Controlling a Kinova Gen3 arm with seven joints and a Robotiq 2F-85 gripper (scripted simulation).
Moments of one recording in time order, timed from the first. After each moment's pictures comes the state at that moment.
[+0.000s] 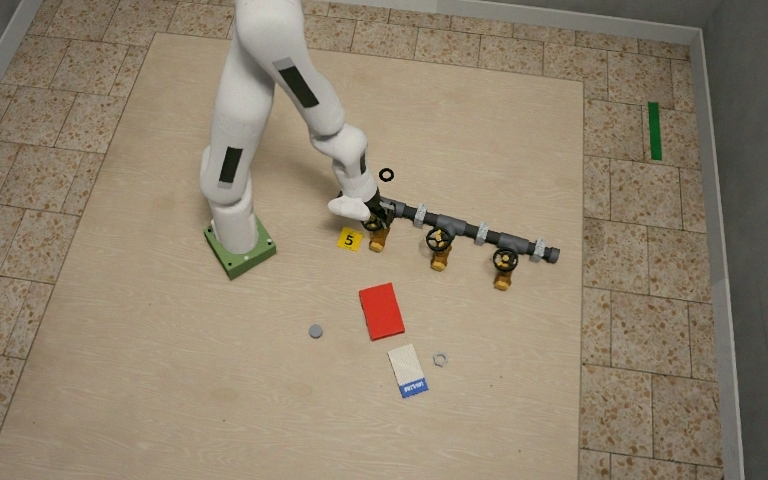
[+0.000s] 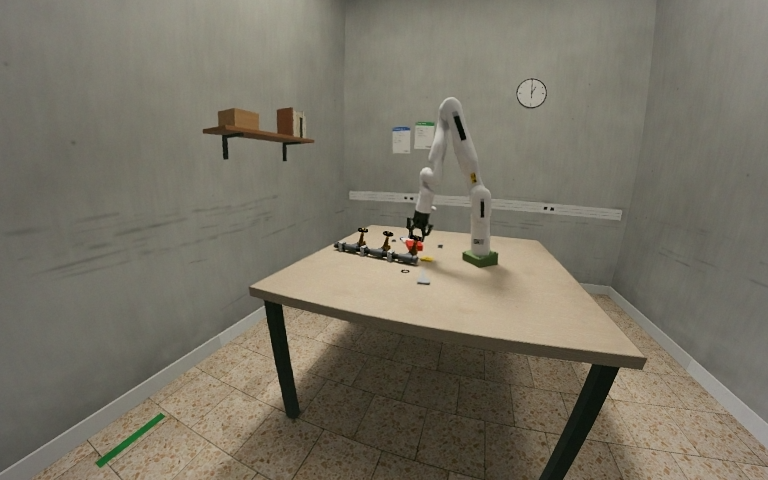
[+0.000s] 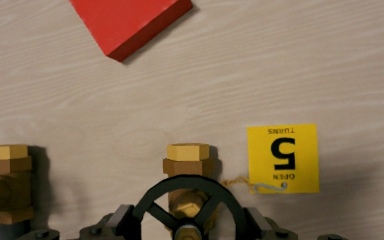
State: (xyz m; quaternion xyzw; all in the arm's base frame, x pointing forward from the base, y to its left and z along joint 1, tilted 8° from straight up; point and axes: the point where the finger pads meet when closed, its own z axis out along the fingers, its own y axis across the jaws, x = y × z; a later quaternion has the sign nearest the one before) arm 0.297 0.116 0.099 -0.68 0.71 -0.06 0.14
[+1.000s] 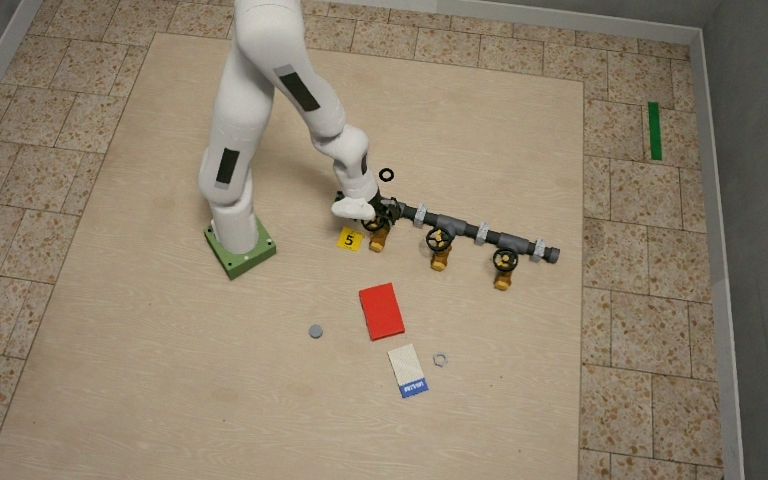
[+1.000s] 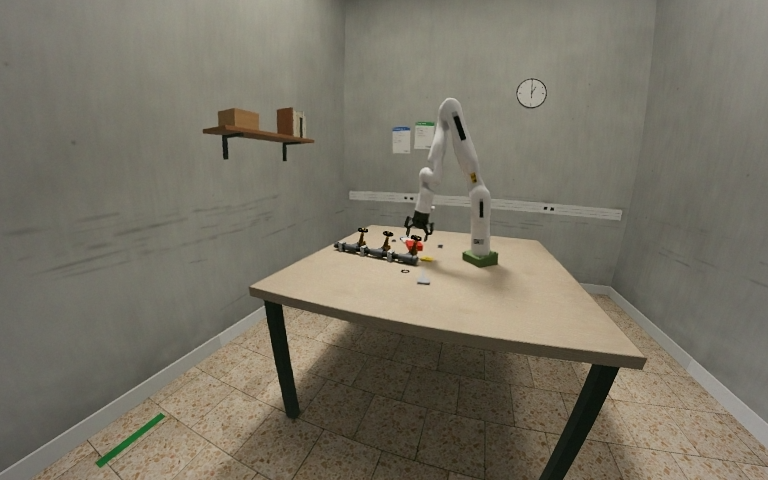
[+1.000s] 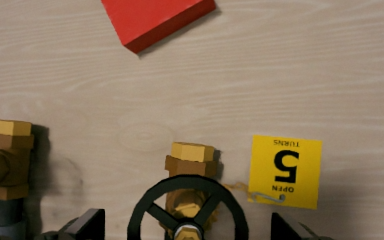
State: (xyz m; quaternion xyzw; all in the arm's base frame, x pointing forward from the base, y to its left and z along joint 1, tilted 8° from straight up) arm 0.297 0.116 0.099 -0.73 0.67 -0.06 0.14
